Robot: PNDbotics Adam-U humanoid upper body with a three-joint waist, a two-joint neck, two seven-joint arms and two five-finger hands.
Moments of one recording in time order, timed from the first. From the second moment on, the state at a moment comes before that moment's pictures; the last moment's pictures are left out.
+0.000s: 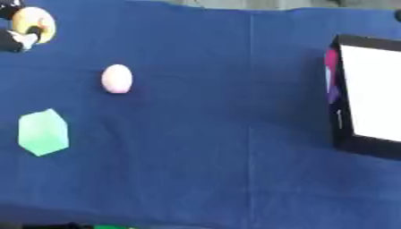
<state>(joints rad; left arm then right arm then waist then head) -0.94 0.57 -0.06 -1.16 -0.55 -0.04 -0.36 -0.40 -0.67 -0.17 -1.94 -0.56 -0.10 0.30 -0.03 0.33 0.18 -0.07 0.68</state>
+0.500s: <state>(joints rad) -0.82 0.33 -0.10 -1.37 -0.55 -0.05 -0.12 -0.68 -0.76 0.05 -1.82 -0.36 -0.15 0.56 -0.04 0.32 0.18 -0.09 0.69</state>
